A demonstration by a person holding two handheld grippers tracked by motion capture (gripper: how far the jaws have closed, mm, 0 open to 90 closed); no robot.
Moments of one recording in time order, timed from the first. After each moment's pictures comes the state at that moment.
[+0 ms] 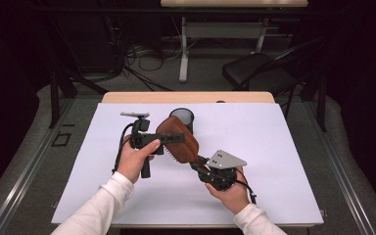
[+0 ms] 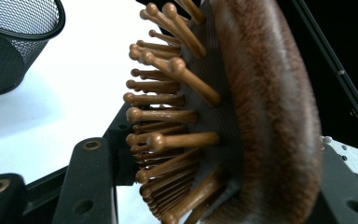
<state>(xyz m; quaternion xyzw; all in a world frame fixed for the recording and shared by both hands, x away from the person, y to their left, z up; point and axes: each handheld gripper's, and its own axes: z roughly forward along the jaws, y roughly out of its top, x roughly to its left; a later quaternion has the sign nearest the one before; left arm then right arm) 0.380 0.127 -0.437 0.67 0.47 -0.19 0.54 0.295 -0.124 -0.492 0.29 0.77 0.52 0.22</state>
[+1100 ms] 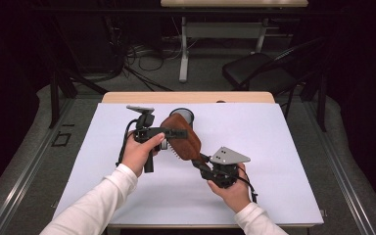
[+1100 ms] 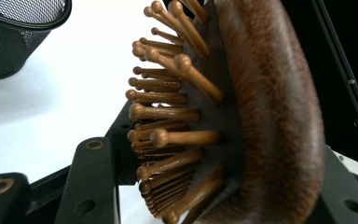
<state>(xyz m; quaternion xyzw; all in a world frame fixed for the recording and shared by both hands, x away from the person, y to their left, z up) 0.394 0.116 -0.431 0.66 0.51 -0.21 0.51 0.301 -0.130 -0.491 0.31 0.76 0.53 0.20</state>
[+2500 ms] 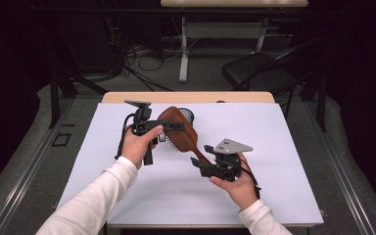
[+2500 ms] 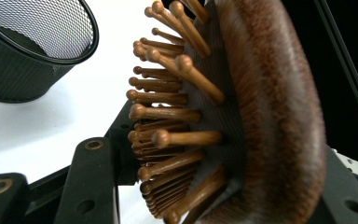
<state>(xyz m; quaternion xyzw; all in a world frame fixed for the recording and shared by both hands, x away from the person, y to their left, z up) 0.409 0.124 -0.425 0.65 0.53 -0.19 0.51 0.318 -0.139 -0.480 0.34 0.77 0.51 0.18</state>
